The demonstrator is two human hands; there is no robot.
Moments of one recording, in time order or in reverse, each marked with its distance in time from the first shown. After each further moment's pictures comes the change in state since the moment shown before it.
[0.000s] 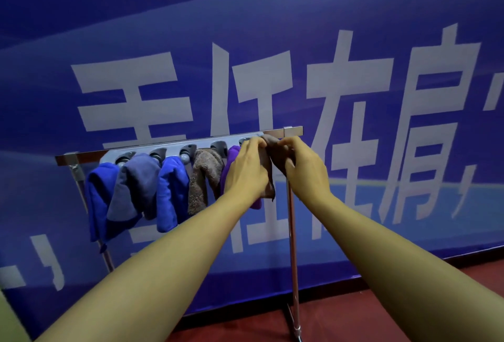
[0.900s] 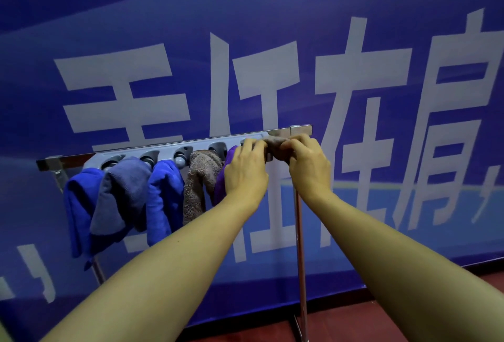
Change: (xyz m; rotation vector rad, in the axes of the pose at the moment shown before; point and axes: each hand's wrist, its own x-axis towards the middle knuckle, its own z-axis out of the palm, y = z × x) left_hand 0.036 -0.030 0.033 0.316 0.034 0.005; right_hand 0.039 0.048 0.059 -0.202 0.138 -0.113
